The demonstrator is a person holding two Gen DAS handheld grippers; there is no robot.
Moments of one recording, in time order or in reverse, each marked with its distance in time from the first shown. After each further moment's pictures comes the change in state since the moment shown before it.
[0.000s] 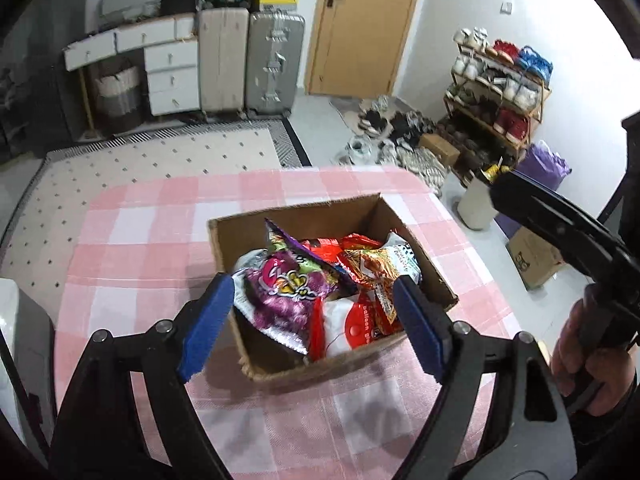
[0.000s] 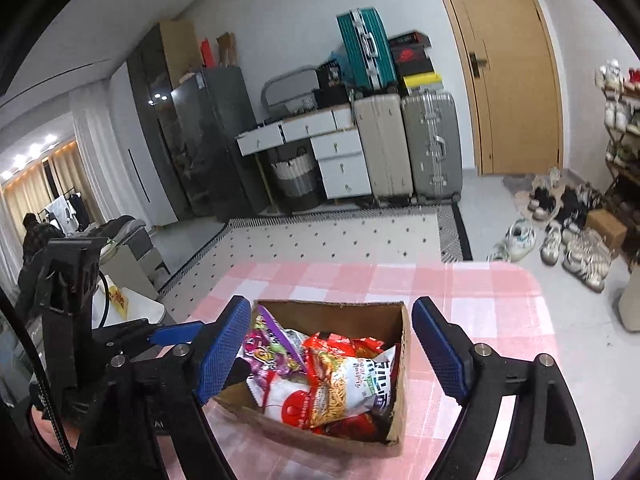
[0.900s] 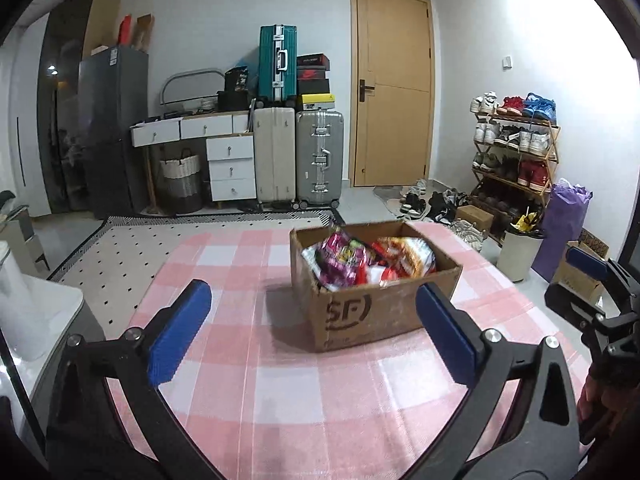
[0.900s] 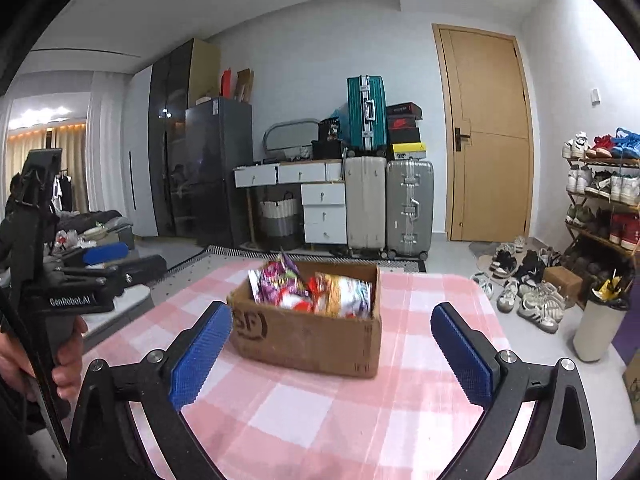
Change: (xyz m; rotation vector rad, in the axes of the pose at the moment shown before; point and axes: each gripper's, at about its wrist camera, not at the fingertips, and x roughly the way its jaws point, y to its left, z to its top) left arm -0.145 -0.005 -0.148 0.036 -0.382 0.185; right arm -0.140 0.046 -0.165 -0.146 -0.212 -0.143
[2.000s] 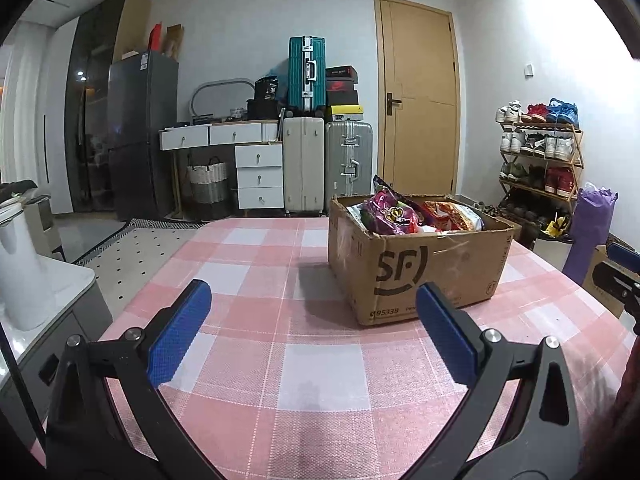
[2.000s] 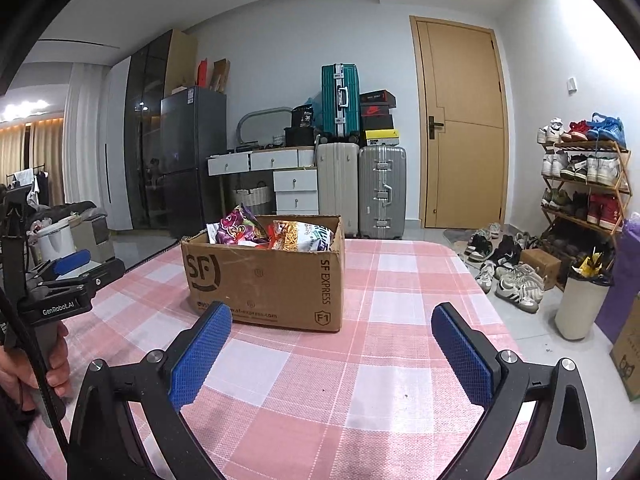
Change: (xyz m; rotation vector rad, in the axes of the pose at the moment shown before) left arm 0.057 0.024 -0.087 -0.026 -0.082 0.100; right arm 0.024 -0.023 -0.057 0.016 0.029 -0.081
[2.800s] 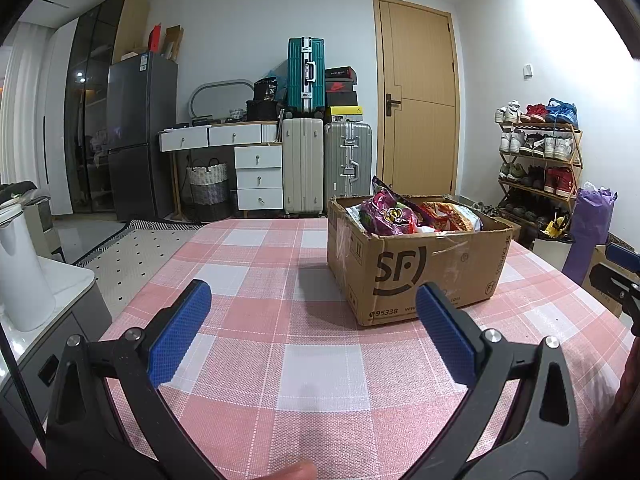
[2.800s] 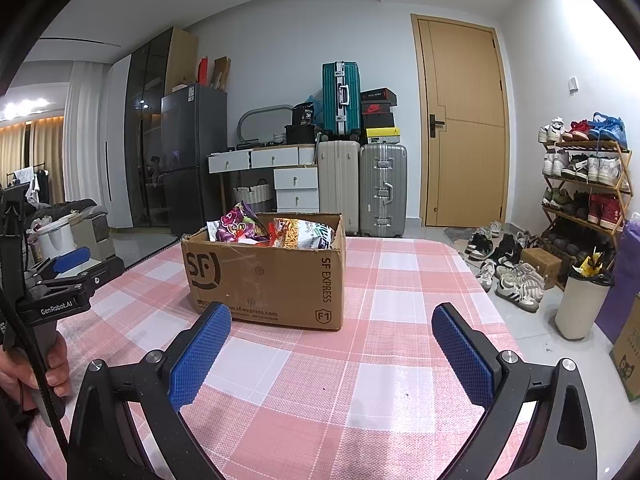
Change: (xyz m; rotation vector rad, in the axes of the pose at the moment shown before) left arm -0.003 0.000 0.000 0.002 -0.005 -0.003; right arm 0.002 -0.001 -0.001 -0.003 0.005 0.001
